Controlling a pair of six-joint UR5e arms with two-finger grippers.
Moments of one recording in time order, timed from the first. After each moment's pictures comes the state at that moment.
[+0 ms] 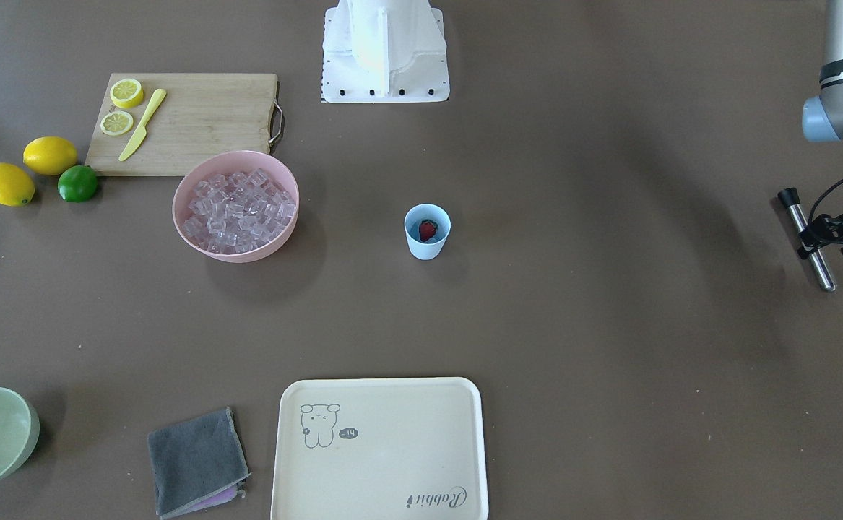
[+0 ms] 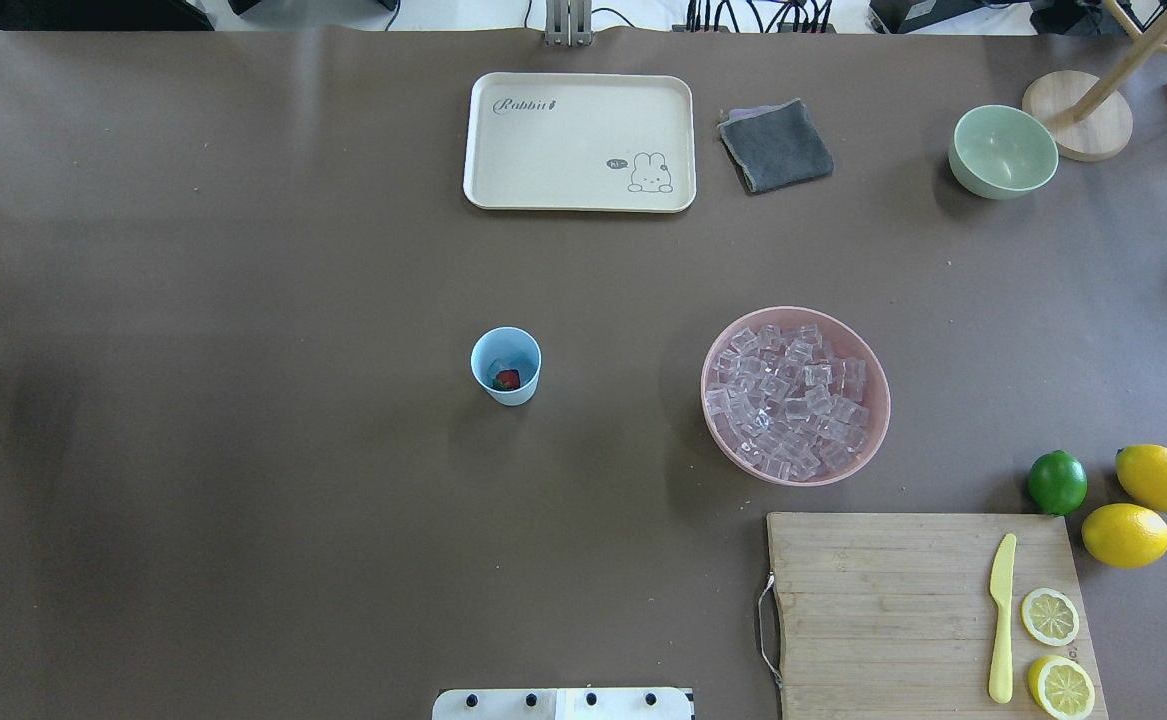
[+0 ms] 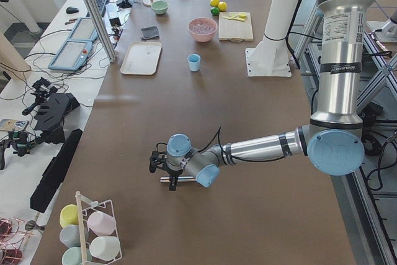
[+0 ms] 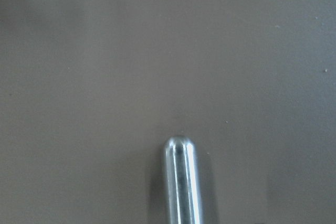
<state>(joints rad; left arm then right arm) -1.19 -1.55 -1.26 -2.46 -2.19 -0.63 1.65 -1.50 1.67 -1.57 2.36 -0.31</state>
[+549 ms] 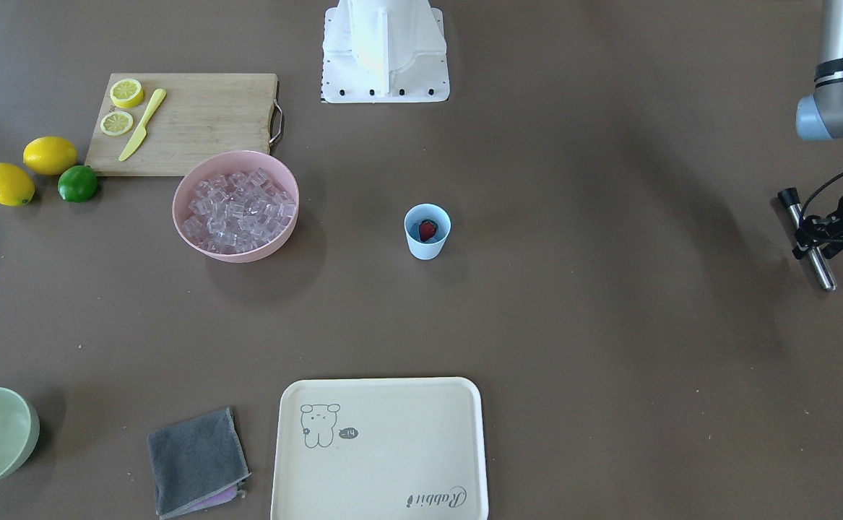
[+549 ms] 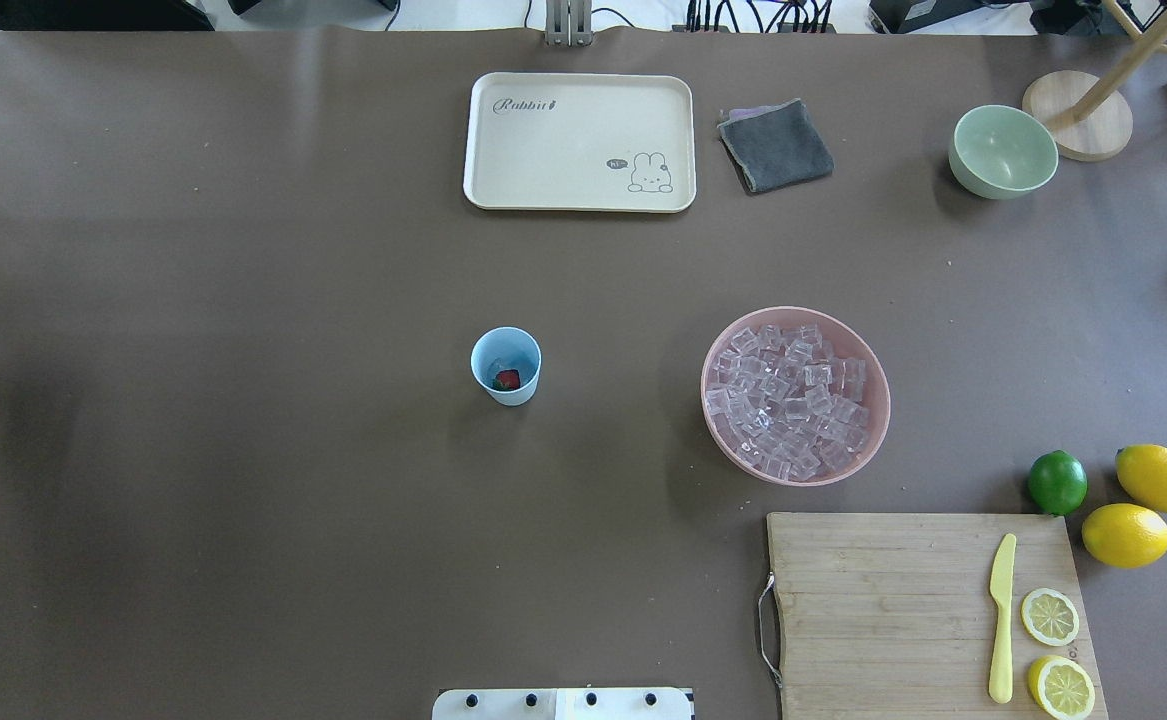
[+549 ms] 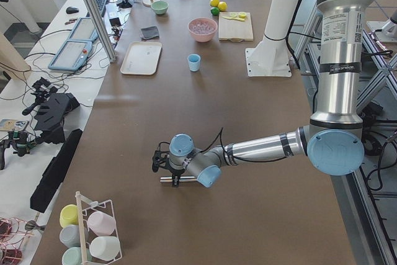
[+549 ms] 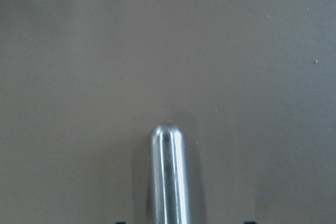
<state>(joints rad) -1.17 -1.54 -1.26 -2.47 -2.19 -0.64 1.65 -1.50 1.66 -1.57 2.36 -0.31</state>
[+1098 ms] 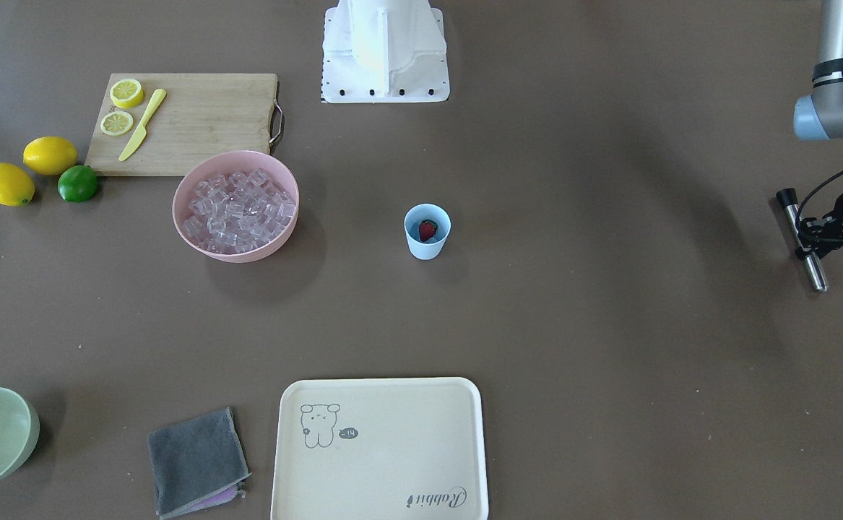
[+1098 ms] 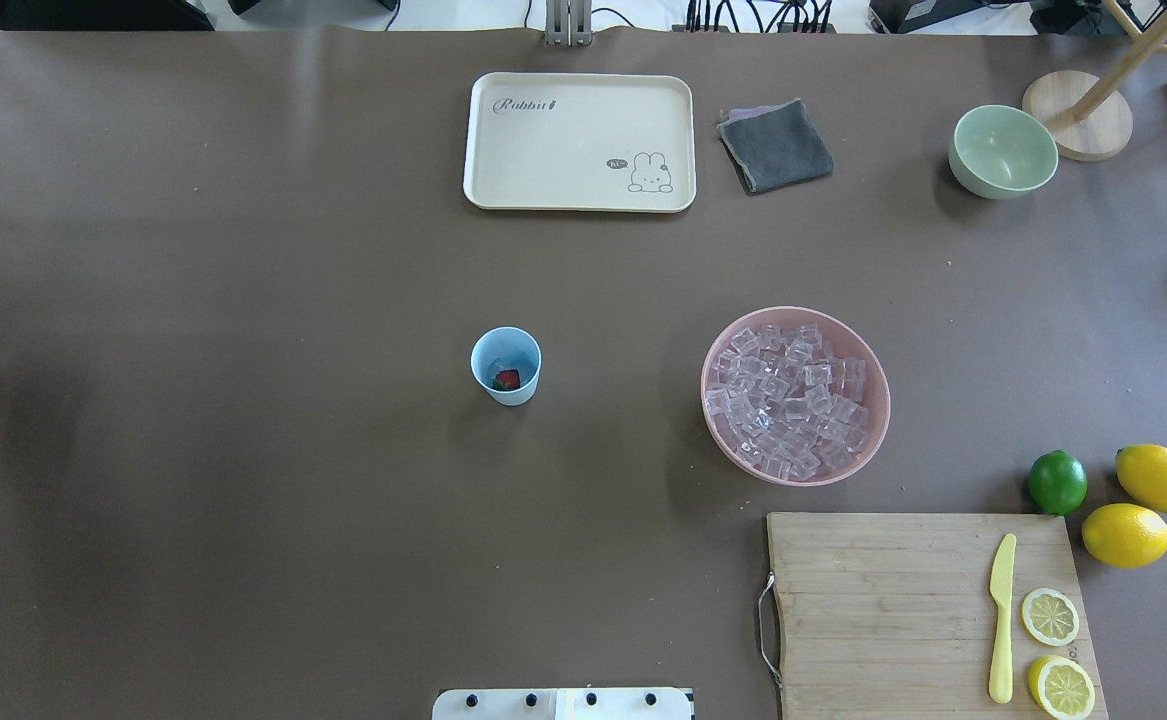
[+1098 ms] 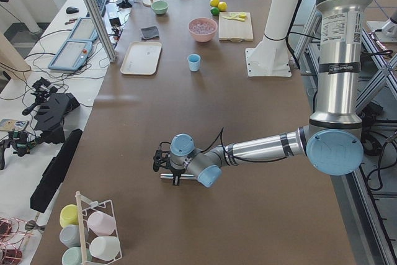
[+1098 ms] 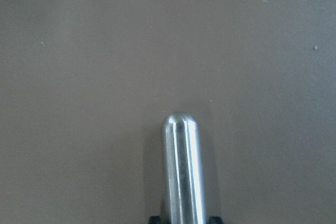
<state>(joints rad) -1.16 -1.54 -1.27 -2.49 -2.18 -0.63 1.65 -1.50 1.66 -1.57 2.36 -0.31</state>
